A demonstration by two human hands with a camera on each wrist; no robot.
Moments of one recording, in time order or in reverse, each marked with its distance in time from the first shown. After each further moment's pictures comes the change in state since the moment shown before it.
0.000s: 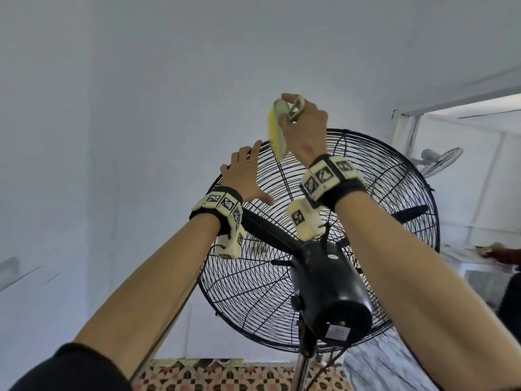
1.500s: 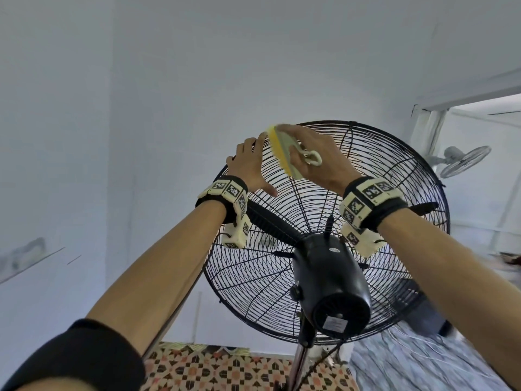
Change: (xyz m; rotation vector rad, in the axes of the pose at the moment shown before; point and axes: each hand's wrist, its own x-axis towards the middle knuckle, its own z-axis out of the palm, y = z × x) left_hand -0.005 0.005 -0.003 -0.023 0.010 -0.036; right_hand -0.038 0.054 -0.040 -0.139 -0.397 -0.561
